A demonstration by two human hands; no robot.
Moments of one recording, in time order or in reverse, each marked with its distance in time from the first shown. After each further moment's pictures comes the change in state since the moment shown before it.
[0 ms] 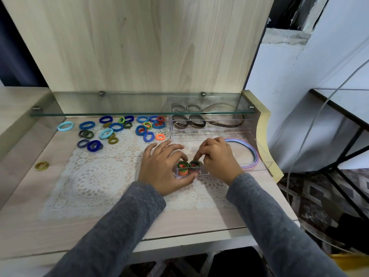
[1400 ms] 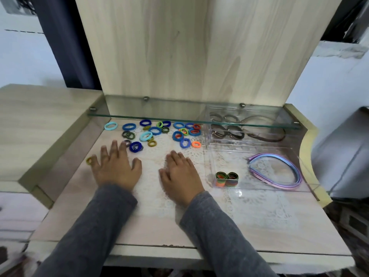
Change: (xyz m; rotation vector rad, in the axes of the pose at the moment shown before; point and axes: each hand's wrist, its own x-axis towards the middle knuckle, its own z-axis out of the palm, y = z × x) left_hand -0.047 -0.136 -0.072 0.464 -0.300 -0.883; right_hand 0.025 -0.140 0.099 -0.009 -0.159 -0.134
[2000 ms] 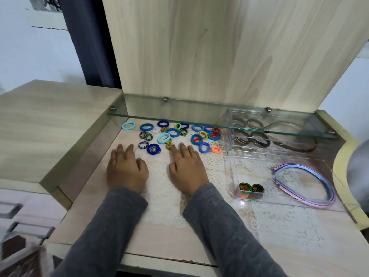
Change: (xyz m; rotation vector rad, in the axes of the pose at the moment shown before) left_hand 0.009 -0.016 0.011 -0.383 0.162 -0.049; right_hand 0.052 -0.014 0.010 -0.017 -0.048 -0.001
